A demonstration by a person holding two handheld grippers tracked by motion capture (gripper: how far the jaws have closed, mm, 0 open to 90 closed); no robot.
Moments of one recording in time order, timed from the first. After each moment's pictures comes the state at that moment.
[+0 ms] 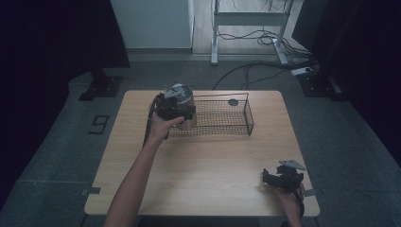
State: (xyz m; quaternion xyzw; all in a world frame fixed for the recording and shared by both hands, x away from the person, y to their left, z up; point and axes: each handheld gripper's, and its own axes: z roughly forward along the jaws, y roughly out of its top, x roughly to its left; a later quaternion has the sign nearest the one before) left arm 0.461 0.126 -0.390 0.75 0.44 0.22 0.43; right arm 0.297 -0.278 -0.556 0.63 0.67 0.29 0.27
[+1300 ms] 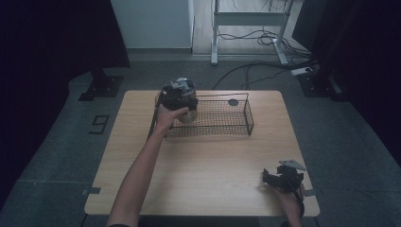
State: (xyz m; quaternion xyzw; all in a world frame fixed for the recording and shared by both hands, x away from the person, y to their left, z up) left arm 0.512 0.112 -0.408 0.75 0.47 0.23 0.40; right arm 0.297 -0.278 -0.556 0.63 0.66 0.29 0.27
